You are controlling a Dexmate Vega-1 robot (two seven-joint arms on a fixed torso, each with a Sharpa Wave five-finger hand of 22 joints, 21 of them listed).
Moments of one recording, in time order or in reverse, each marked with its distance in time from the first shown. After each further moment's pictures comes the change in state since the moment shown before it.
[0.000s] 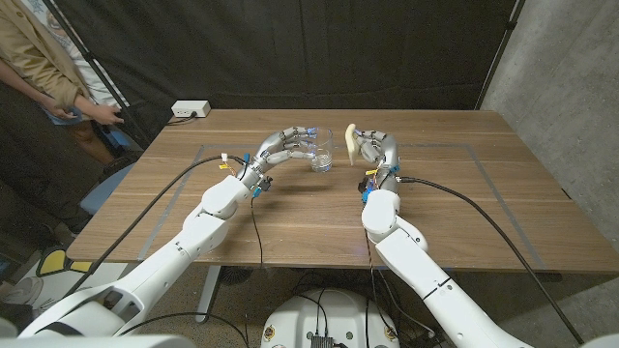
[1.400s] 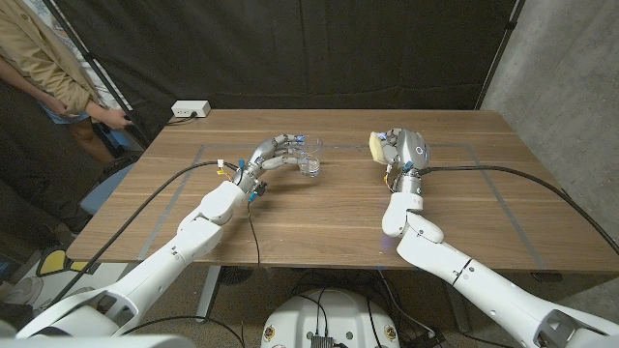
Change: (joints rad) left arm 0.018 0.015 -0.010 0.020 0.128 0.068 0.168; left_hand 0.000 0.000 0.006 -0.006 0.000 0.000 0.000 0.000 0.000 0.003 -0.003 -0.007 0.006 0.000 0.000 -0.003 0.004 0.000 0.000 0.007 0.000; right arm 0.160 -0.275 -0.196 0.068 -0.279 -0.418 -0.122; right_hand 0.000 0.000 -0.014 0.003 0.004 0.003 -0.003 -0.012 0.003 0.003 -0.003 -0.013 0.009 -0.005 -0.002 -0.011 0.004 -0.007 0.004 0.030 -0.057
